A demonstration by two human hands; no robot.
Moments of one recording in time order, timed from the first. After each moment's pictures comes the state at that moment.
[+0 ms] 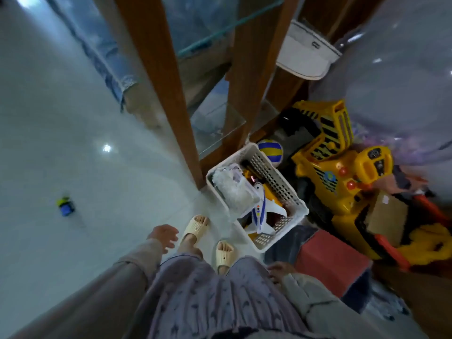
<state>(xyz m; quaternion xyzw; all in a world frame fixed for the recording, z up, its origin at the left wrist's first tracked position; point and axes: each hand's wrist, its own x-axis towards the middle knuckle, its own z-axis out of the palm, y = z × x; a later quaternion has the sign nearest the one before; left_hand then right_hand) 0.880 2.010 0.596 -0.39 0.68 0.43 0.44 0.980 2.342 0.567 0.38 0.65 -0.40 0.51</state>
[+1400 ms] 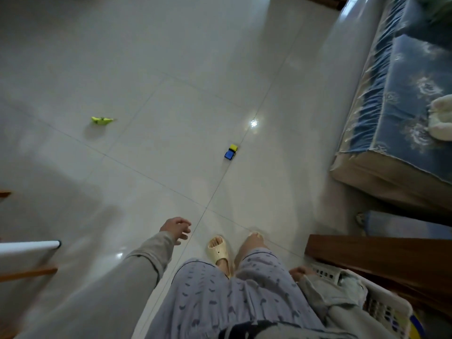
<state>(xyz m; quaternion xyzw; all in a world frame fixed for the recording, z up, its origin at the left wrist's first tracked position) 1.139 1.652 0.605 -0.67 0.45 0.58 0.11 0.874 1.919 0.570 -0.07 0.82 -0.03 0.57</state>
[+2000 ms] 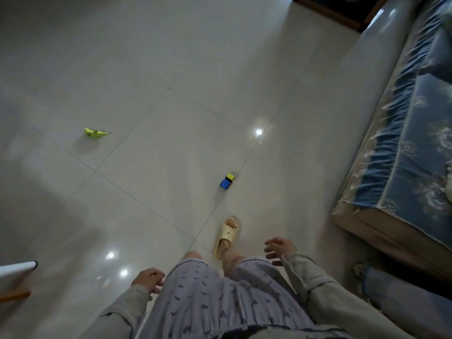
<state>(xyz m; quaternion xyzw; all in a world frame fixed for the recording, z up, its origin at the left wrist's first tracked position) 1.092 1.572 0.568 -0.74 0.34 0.55 0.17 0.743 1.646 0.579 -0.04 0.78 -0.17 0.60</state>
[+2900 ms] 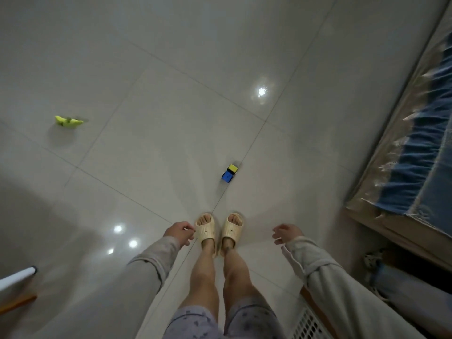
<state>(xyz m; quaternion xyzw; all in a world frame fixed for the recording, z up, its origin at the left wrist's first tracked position) 0.940 1.368 0.507 -0.66 0.44 0.56 0.24 0.673 1.505 0.473 -0.03 0.80 -0.07 0.60</state>
